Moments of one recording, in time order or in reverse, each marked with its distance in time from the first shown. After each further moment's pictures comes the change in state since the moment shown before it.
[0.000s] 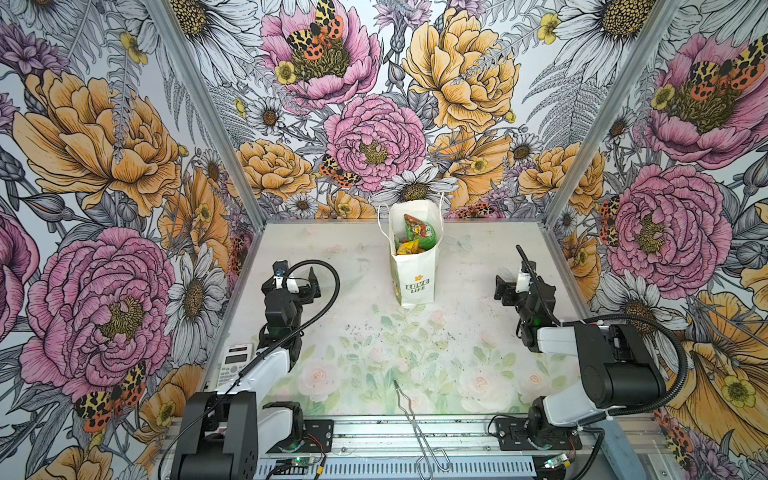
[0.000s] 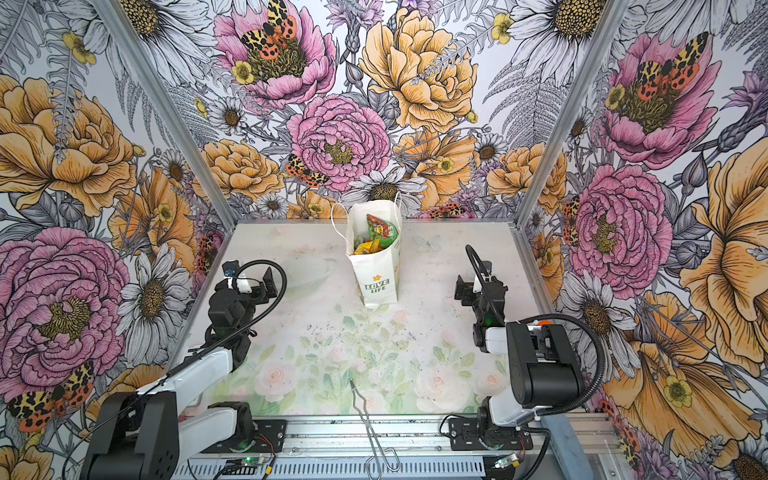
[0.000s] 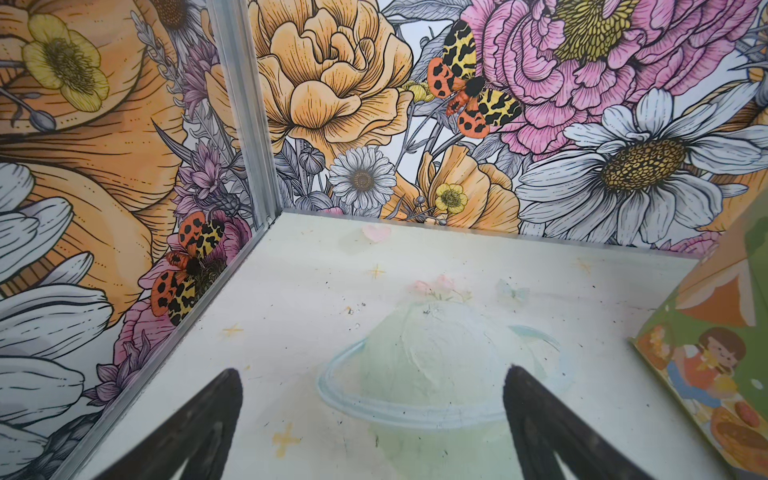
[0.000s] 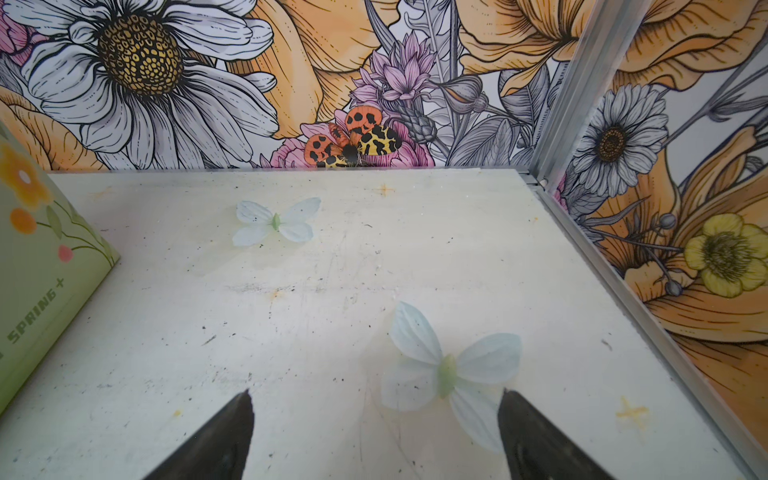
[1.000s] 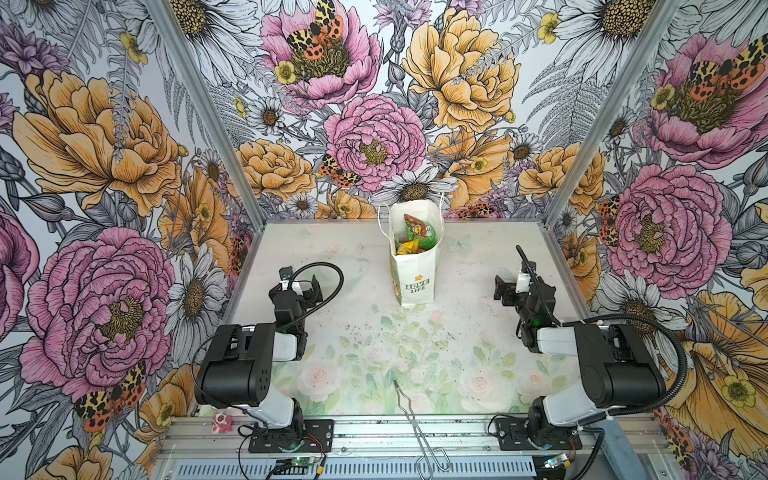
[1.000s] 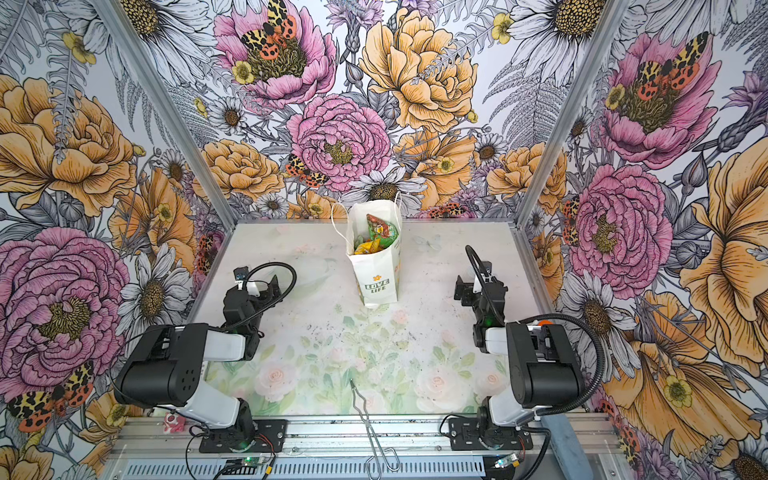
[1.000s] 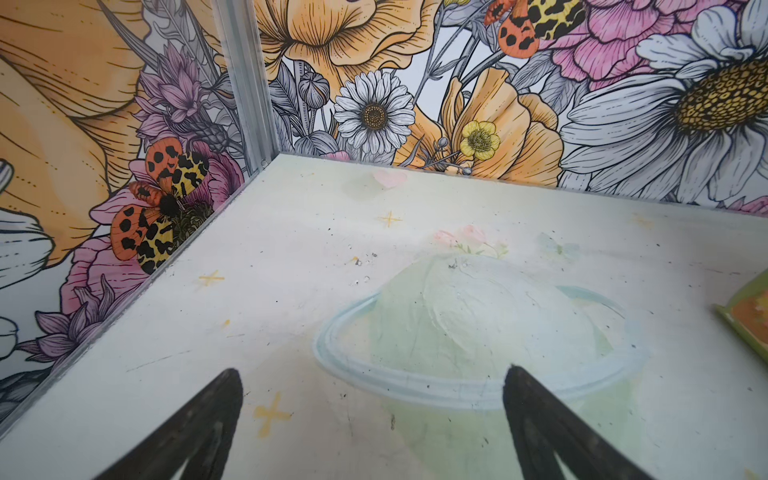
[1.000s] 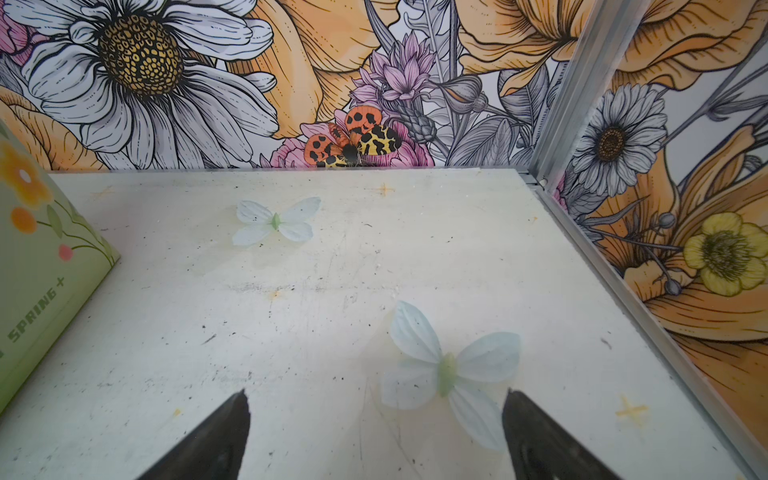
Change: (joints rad) left arm 0.025 0.385 -0.009 0.304 0.002 -0.025; right arm 0.000 0.000 -0.004 0.006 0.001 0.001
